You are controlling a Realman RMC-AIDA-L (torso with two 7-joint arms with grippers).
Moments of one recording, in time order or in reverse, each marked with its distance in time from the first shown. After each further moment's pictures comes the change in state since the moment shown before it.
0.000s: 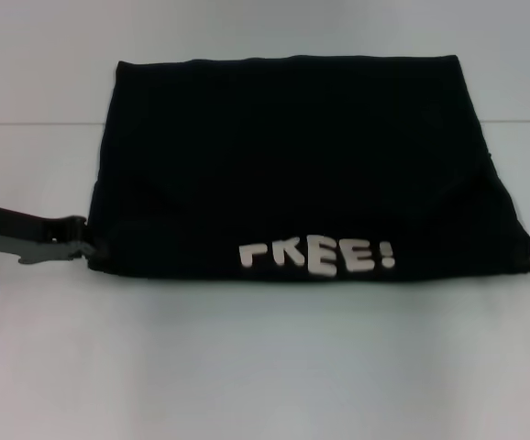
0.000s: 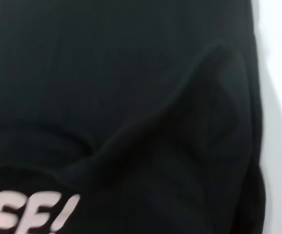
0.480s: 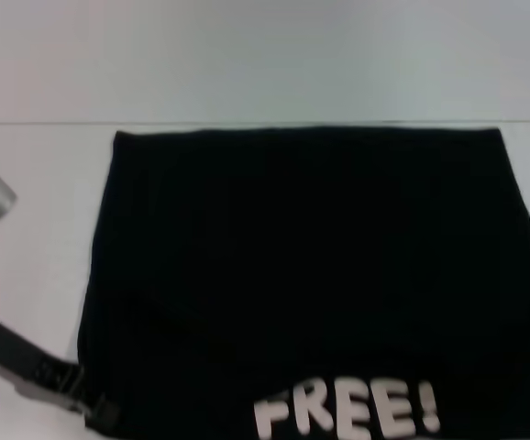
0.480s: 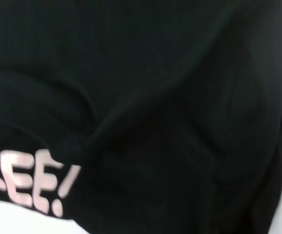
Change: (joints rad) left arm 0.040 -0.058 0.062 0.150 0.153 0.512 0.077; right arm -0.148 0.042 0.002 -0.256 -0.172 -0.498 0.031
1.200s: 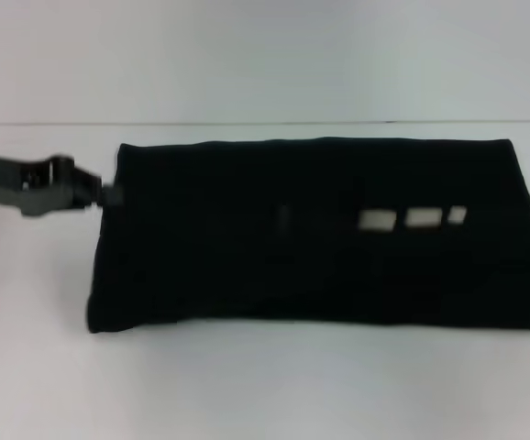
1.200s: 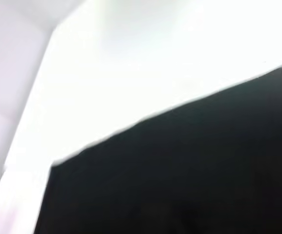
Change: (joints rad) left arm -0.102 0.110 -0.356 -0.135 -0.179 -0.185 0.002; right arm 0.060 -0.121 0.449 0.148 0.249 0.133 -0.179
